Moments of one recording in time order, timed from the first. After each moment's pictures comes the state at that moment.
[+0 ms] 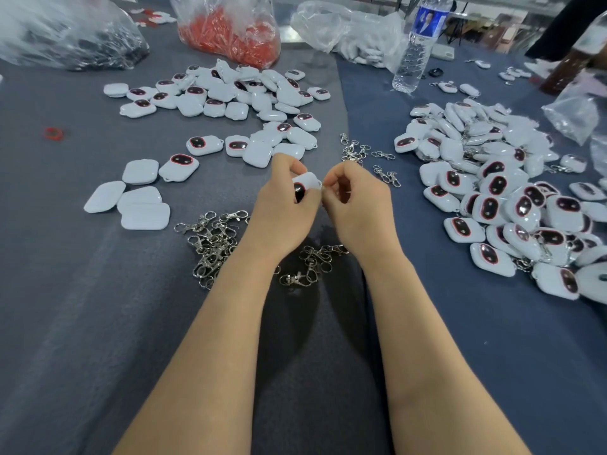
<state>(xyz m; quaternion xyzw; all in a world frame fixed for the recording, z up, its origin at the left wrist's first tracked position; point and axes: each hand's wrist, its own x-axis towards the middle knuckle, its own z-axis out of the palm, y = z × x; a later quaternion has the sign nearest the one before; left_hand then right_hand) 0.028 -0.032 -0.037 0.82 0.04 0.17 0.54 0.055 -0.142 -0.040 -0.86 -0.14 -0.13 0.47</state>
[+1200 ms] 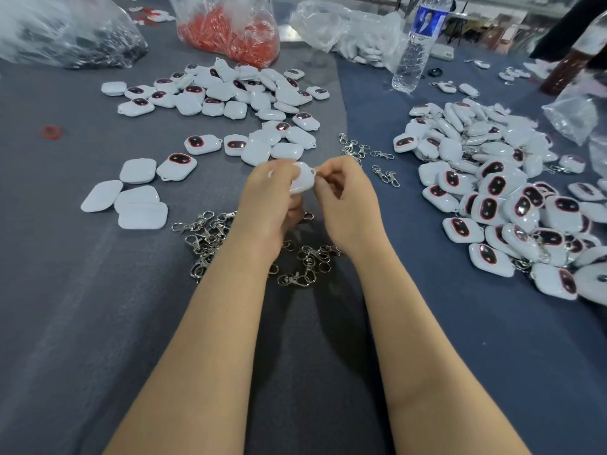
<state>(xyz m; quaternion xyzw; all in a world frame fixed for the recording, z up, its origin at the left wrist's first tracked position) 0.036 -0.032 -0.027 0.56 0.16 0.08 0.81 0.050 -0.128 -0.035 -0.83 -0.12 -0.09 0.54</state>
